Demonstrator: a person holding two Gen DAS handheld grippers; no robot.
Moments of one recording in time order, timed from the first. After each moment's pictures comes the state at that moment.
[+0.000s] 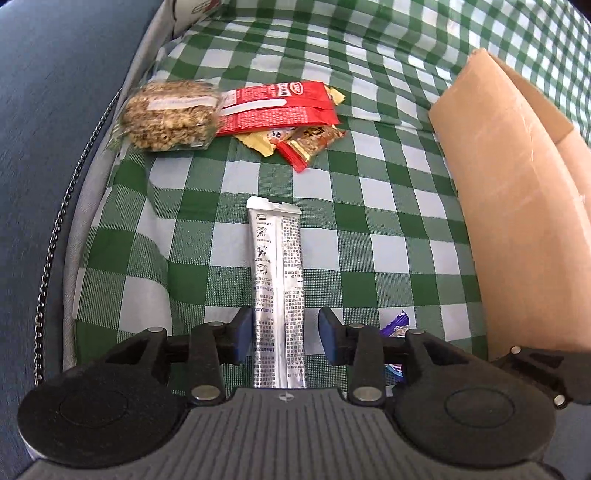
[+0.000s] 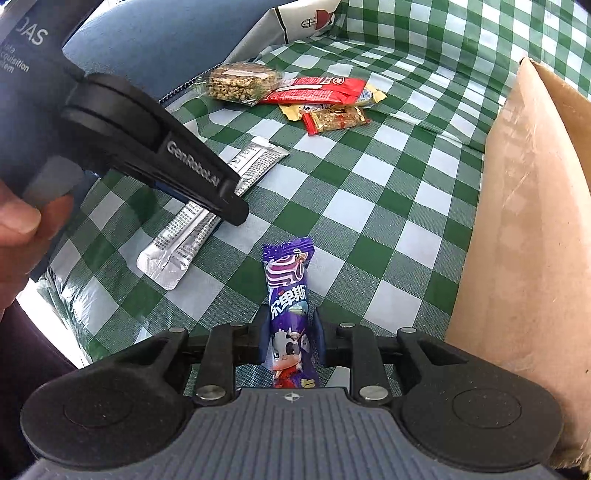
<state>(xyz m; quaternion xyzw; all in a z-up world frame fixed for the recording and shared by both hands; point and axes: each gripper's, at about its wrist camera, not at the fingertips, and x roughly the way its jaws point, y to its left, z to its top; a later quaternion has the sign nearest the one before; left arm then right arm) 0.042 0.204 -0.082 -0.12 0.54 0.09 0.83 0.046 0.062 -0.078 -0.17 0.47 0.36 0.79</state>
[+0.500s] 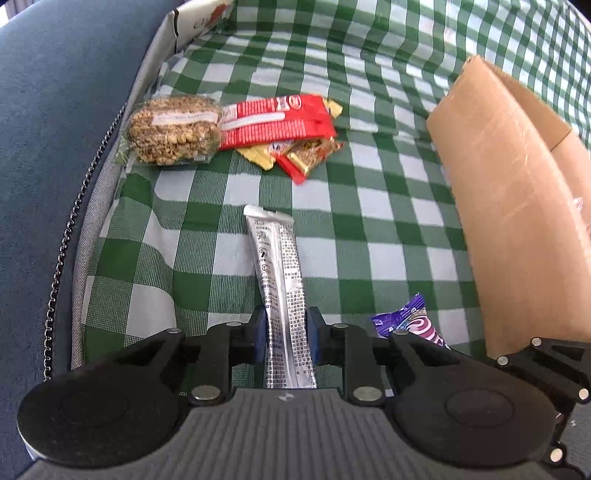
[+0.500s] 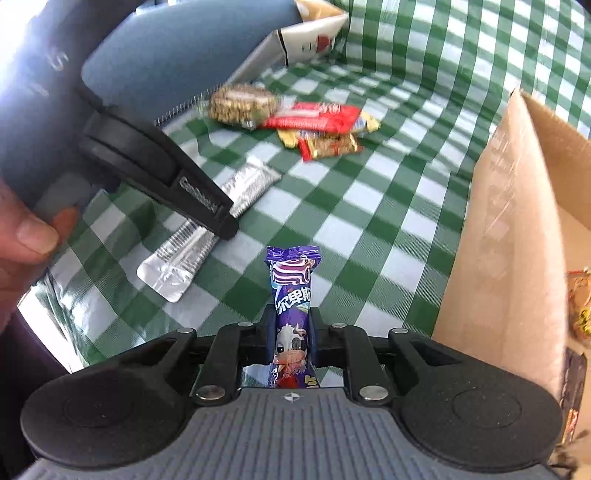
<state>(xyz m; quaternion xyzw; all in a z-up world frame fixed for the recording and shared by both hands) 0.036 0.201 -0.071 -0.12 0.51 0.10 0.84 0.039 0.053 -0.058 -0.18 0.42 0.36 0.81</state>
